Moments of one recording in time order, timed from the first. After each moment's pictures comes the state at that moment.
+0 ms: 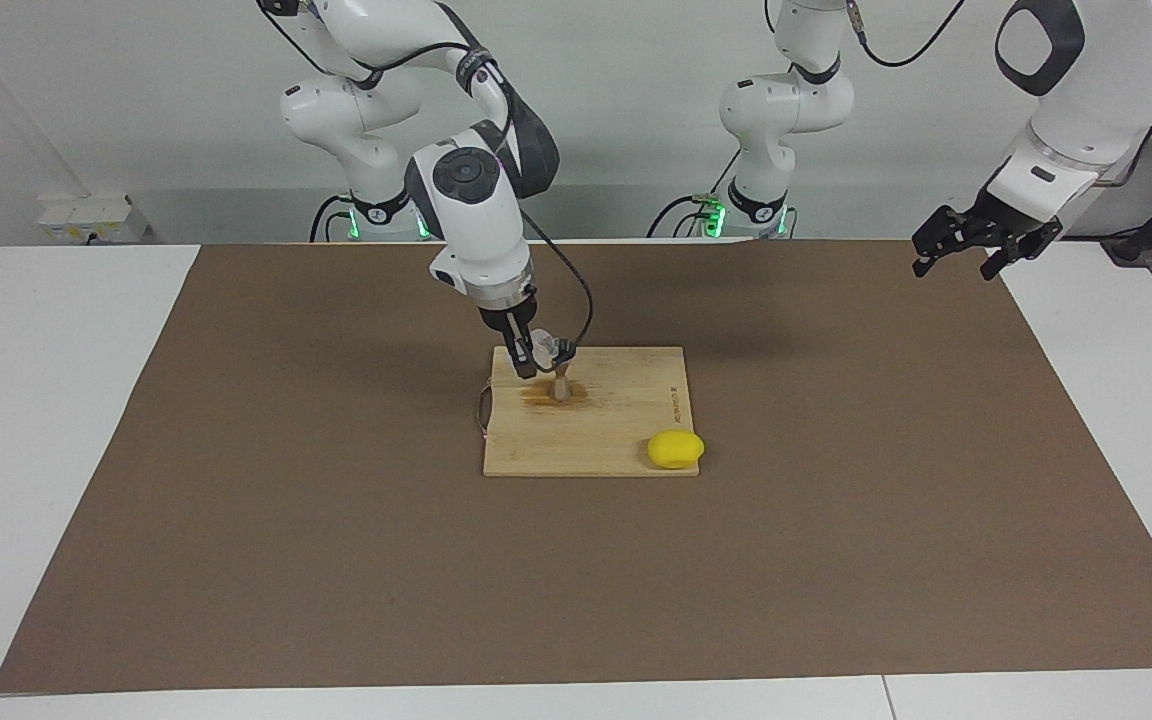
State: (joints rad) left arm 0.05 -0.05 0.01 -1.70 -0.04 1.59 0.16; right arm 0.45 0.19 0.05 -1.86 0.06 2.09 1.83
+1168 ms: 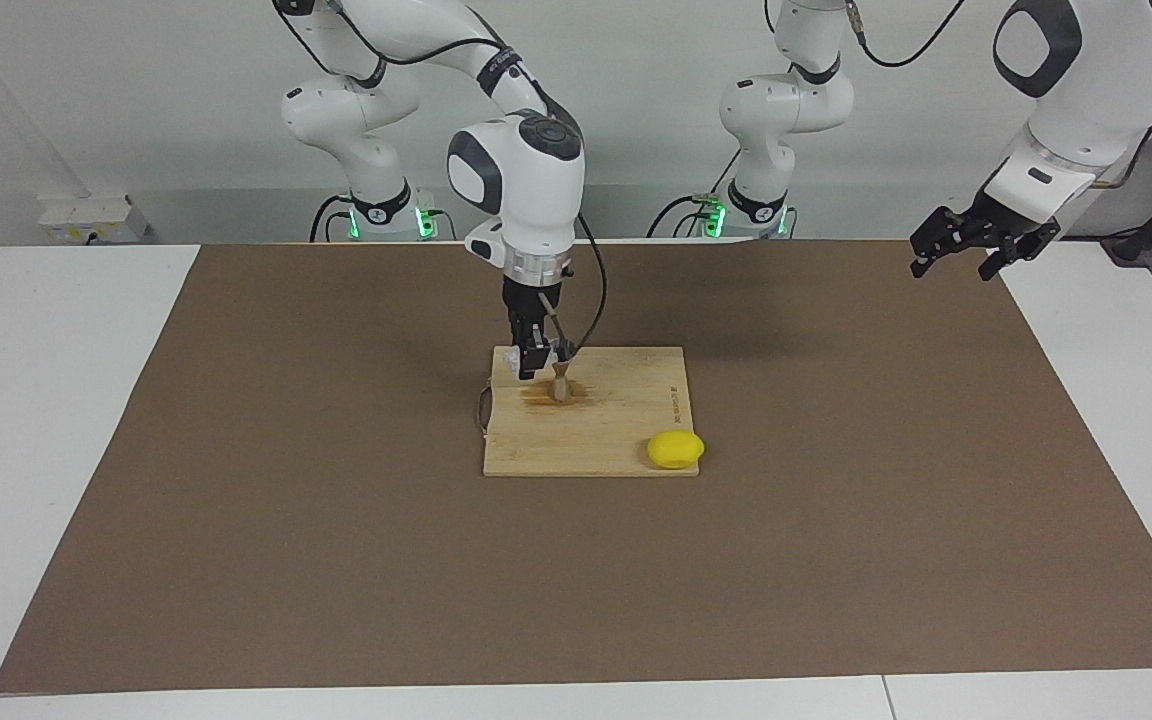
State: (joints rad) left arm 0.05 -0.05 0.01 -1.70 -0.04 1.59 0.16; right arm 0.53 0.19 0.06 -1.85 -0.23 2.09 2.08
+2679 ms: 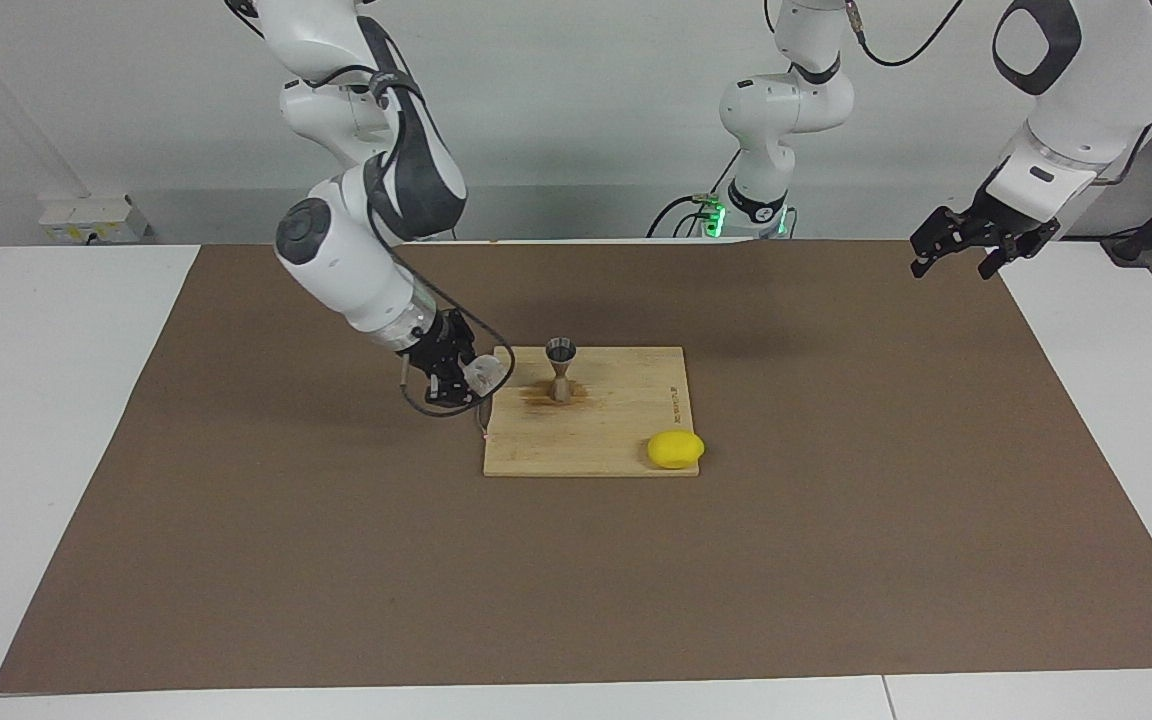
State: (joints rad) left arm 0.05 -0.06 0.00 -1.70 -0.04 1.60 0.09; right arm 0.13 0.20 0.05 -1.89 0.57 2.08 1.58
